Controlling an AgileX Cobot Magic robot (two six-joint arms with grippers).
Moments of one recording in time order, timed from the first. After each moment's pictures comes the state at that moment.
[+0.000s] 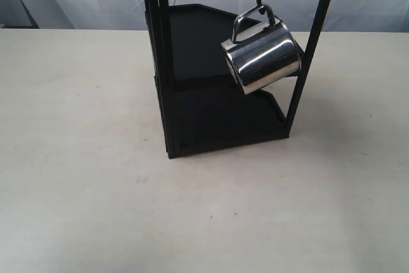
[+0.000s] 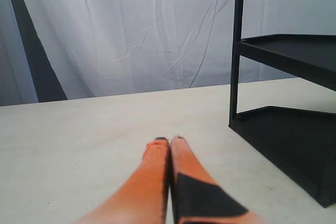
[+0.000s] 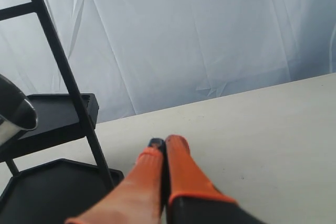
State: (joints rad) left arm -0.17 0.00 0.00 0.03 0.13 -0.01; right arm -0.06 0.01 0.00 0.79 0.16 -0.52
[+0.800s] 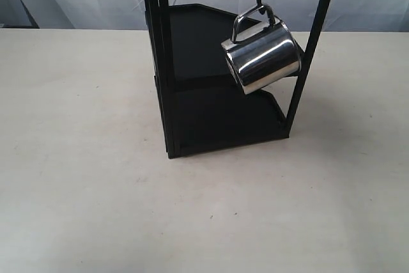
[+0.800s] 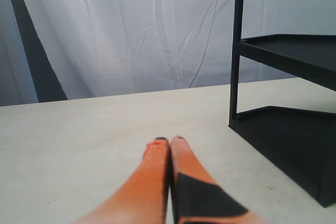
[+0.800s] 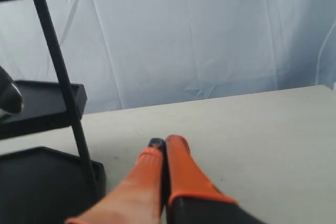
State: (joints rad) left arm -0.17 0.00 0.00 0.03 0.13 -0.01; right arm -0.06 0.01 0.00 0.68 0.16 -0.51
